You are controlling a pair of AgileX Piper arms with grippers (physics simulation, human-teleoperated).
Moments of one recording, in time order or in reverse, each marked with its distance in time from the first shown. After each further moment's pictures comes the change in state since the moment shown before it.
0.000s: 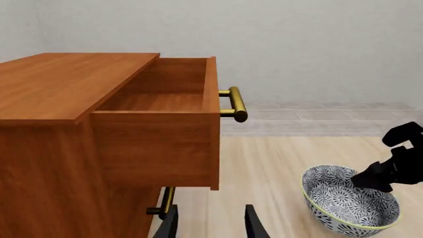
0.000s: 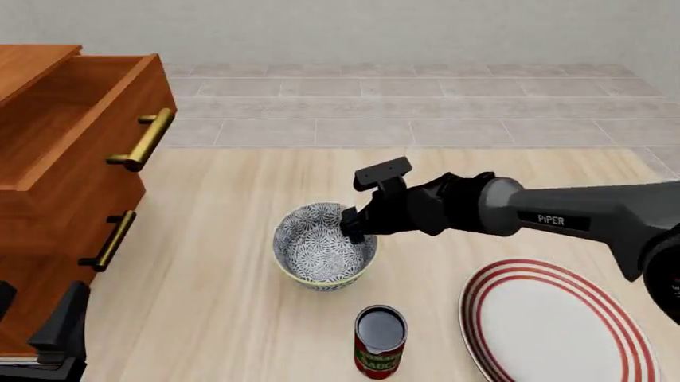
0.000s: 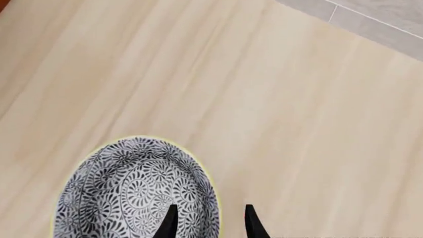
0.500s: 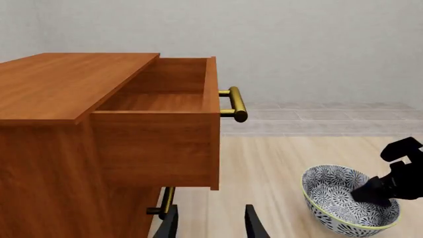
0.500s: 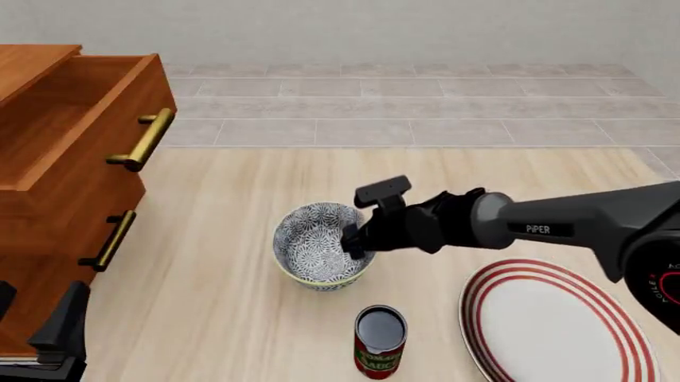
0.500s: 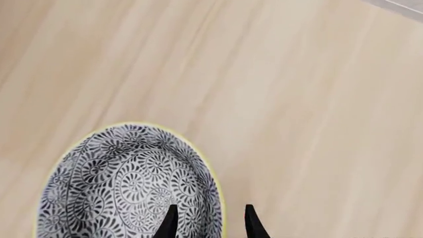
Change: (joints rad) left arm 0.000 0.000 0.000 0.000 0.000; right arm 0.009 0.037 0.063 -0.065 0.036
